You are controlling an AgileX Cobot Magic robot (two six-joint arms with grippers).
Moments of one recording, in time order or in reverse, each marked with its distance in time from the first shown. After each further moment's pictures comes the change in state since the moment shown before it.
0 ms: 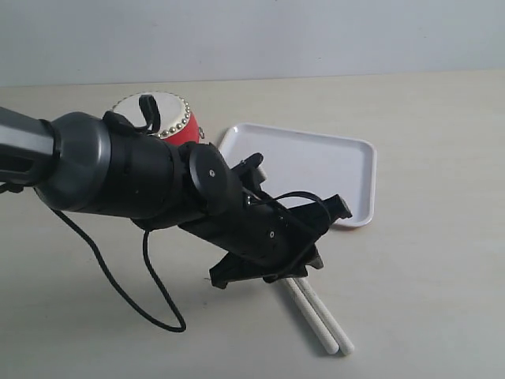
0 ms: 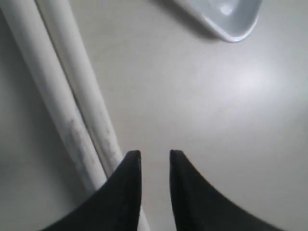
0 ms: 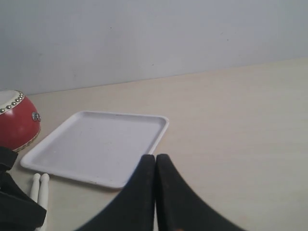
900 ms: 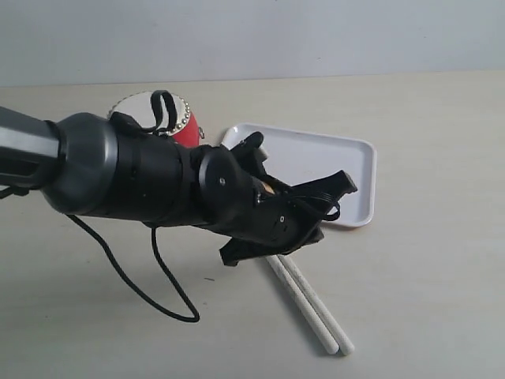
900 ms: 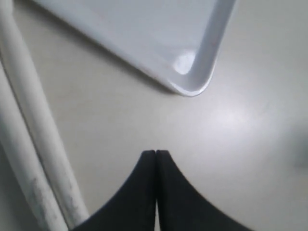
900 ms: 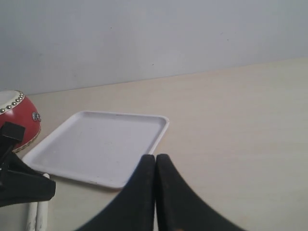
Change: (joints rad) left arm -0.032 0.000 -0.019 0.157 -0.178 -0.158; right arm 0.000 0.000 0.000 0.002 0.000 0.000
